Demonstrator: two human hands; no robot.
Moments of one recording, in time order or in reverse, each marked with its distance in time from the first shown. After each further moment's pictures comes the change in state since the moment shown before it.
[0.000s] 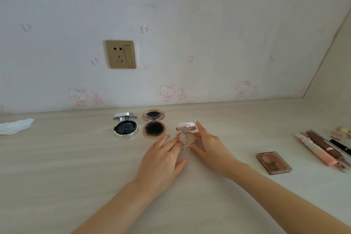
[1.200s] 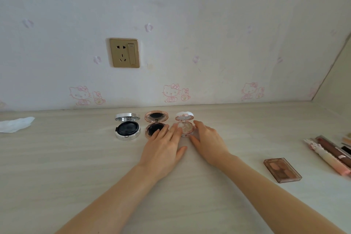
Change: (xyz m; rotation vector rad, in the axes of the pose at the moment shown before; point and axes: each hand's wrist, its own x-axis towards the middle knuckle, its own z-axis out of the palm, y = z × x) left_hand 0.037 -0.020 0.007 0.083 -0.181 -0.069; right_hand 0.042 -0.003 0.010 -0.160 0.088 0.110
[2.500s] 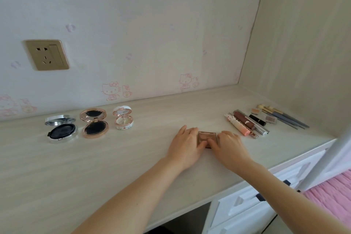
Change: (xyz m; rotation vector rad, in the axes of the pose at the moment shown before) left_hand 0.030 0.217 0.003 -0.531 -0.132 0.151; right_hand -0.149 0.132 -0.117 -0.210 0.045 0.465
